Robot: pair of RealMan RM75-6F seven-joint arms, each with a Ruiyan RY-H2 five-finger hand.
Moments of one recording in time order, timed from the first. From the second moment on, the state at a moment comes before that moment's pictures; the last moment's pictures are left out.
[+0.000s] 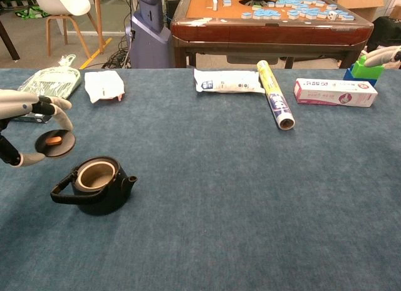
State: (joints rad) left arm -0.67 -1.27 -0.02 -2.02 0.77 1.25 0.70; right arm 0.51 -1.08 0.03 -1.42 -1.56 1.02 0.25
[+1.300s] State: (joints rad) left arm -0.71 -1.52 -0.07 -2.05 0.65 1.43 0.98; right arm 0.49 -1.11 -0.04 -1.24 -1.65 1.11 0.44
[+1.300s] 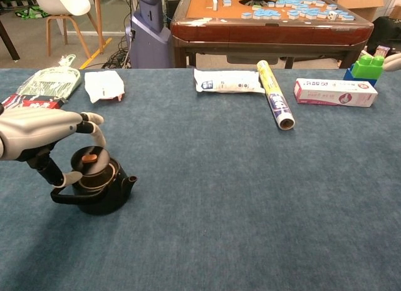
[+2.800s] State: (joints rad) left arm -0.69 -1.51 -0.05 -2.04 0.66 1.41 0.95; right arm 0.49 -1.04 -0.01 -1.36 -1.63 1.15 0.38
